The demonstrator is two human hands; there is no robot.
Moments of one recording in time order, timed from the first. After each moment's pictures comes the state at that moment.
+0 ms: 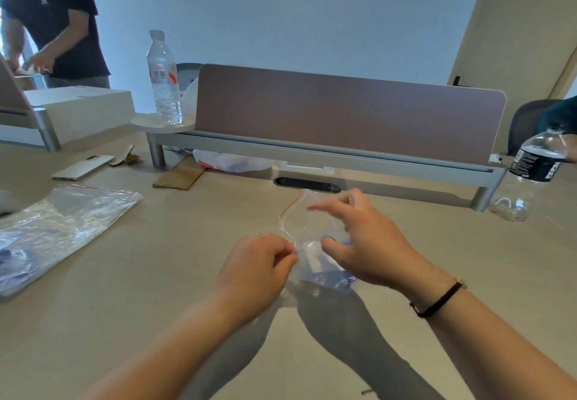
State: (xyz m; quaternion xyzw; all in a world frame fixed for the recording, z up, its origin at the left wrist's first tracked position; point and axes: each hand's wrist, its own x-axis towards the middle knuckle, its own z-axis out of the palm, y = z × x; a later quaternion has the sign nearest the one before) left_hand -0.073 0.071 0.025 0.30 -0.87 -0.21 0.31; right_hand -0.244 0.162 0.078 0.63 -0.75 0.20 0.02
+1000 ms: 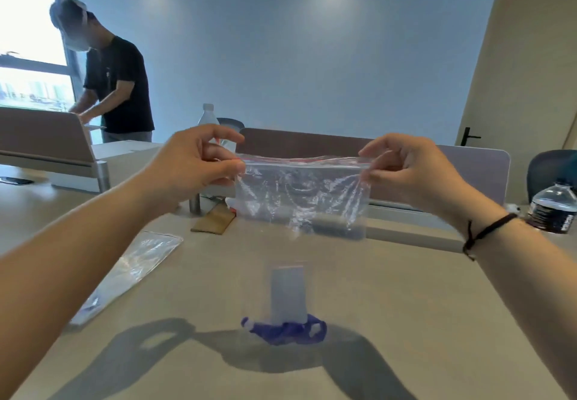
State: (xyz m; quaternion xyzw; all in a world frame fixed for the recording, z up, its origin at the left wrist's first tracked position) left_hand 0.041 0.004 0.212 0.26 -0.78 -0.36 0.44; right_hand -0.249 0.156 0.221 0.62 -0.63 0.47 -0.02
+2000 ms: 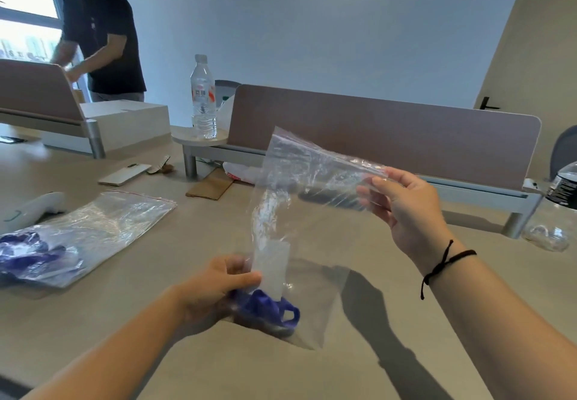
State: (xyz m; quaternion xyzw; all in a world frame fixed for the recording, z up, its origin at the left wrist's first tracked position) left_hand 0.006 0.008 -0.001 0.32 -0.64 -0.67 0.20; right_hand -0.263 0.111 0.111 0.28 -0.52 0.76 -0.28
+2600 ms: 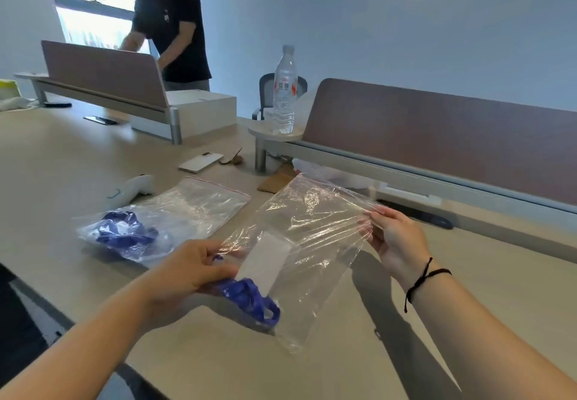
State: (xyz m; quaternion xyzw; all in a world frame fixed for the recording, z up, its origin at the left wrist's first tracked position) left_hand 0.152 -0.049 0.007 0.41 -0.61 -0.61 0.29; right_hand -0.183 -0.026 0.028 0.21 -0.52 0.72 -0.41
